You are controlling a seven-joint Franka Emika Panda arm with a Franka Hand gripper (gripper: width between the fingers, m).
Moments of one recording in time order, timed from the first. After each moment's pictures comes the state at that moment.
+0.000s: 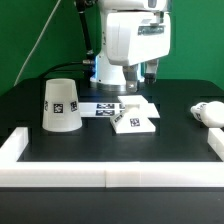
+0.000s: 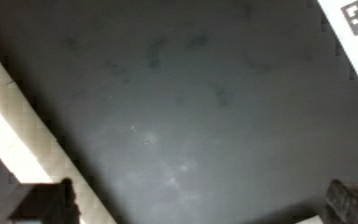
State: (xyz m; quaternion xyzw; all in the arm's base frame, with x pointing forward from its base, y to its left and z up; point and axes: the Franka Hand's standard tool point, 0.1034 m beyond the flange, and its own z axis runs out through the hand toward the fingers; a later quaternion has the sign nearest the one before) arm 0.541 0.008 0.118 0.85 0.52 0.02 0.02
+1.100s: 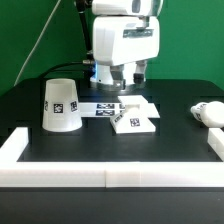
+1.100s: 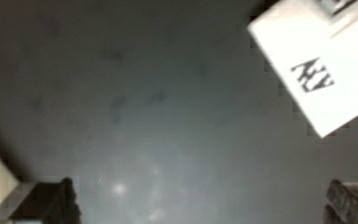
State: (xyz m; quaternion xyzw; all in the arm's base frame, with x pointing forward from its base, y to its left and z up) arm 0.487 -0.016 0.105 0.87 0.50 0.02 0.02
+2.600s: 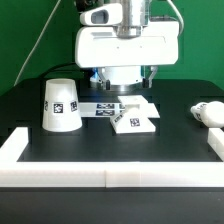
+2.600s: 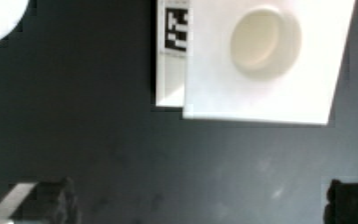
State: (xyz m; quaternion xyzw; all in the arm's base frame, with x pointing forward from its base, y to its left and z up) arm 0.440 -0.009 0.087 0.99 0.10 0.02 0.00
